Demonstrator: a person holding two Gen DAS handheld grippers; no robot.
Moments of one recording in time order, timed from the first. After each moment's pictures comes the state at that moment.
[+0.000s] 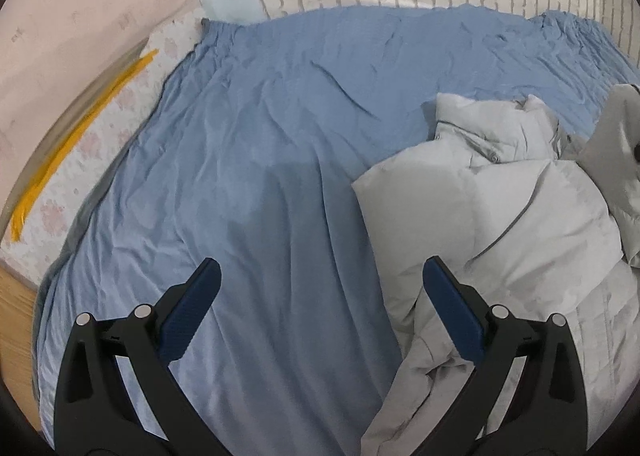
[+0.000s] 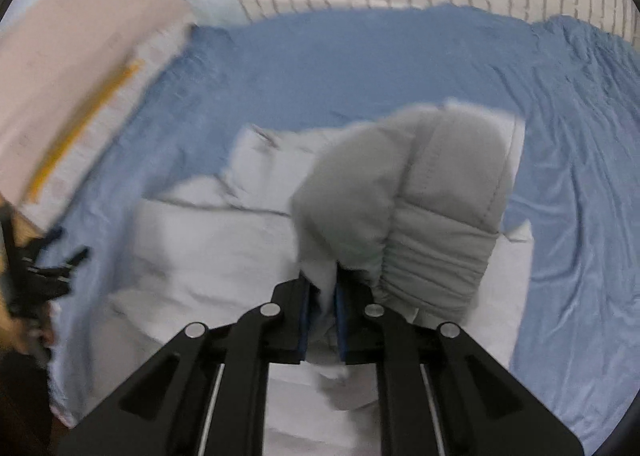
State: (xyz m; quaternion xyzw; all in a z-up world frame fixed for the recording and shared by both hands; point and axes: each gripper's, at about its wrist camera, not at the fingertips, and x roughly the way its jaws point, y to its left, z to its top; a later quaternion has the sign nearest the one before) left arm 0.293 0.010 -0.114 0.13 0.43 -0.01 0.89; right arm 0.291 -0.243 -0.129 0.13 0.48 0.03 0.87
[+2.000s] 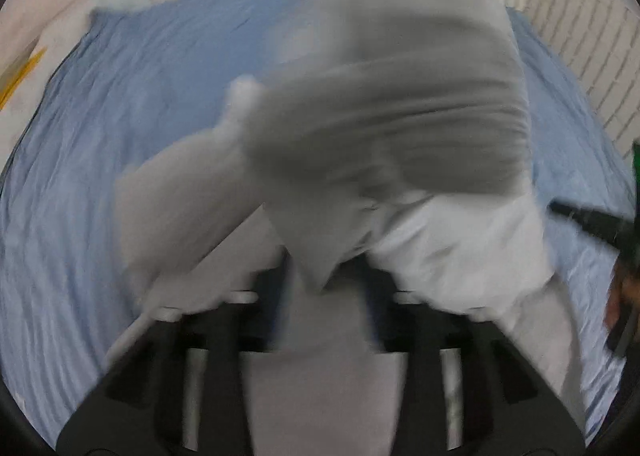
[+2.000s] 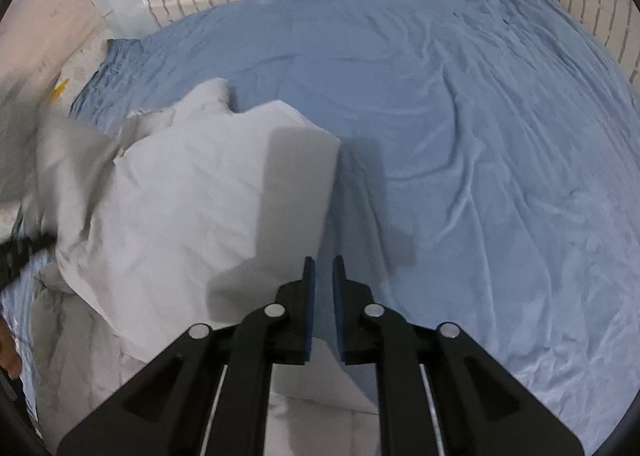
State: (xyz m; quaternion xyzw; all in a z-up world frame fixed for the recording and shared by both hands) left arm 0.253 -0.144 -0.130 0.08 0.48 -0.14 0.86; right arm 0.196 -0.347 -0.179 0.16 0.48 -0.09 0.86
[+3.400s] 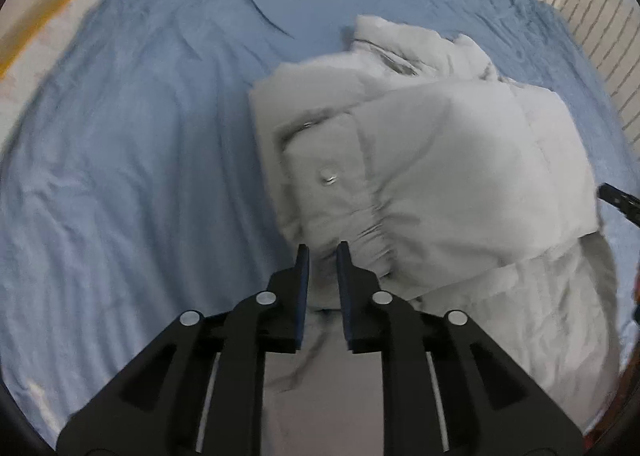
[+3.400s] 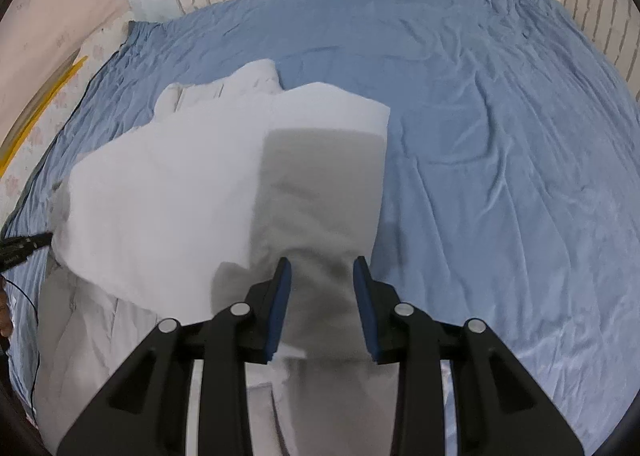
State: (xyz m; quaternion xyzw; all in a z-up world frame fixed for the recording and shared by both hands) left arm 0.269 -0.032 -0.162 0.08 0.53 -0.11 0.84; right arm 0.176 -0.291 -0.170 0.13 0.49 -0.07 0.86
